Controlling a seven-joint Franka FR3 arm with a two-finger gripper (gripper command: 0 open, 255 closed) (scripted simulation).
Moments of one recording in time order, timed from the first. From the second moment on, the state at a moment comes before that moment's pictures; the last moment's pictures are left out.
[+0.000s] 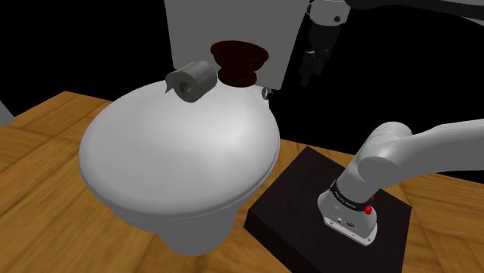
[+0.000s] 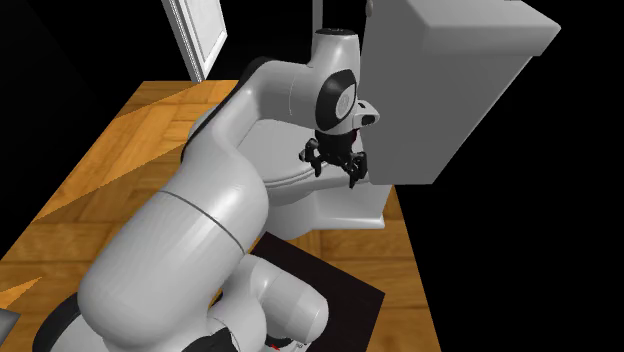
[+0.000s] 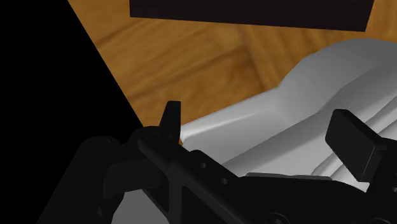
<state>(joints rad) -0.01 -0.80 0.04 -2.35 -0.06 1.49 0.01</state>
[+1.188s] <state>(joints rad) 0.04 -0.65 0.28 -2.34 0.07 1.73 0.29</state>
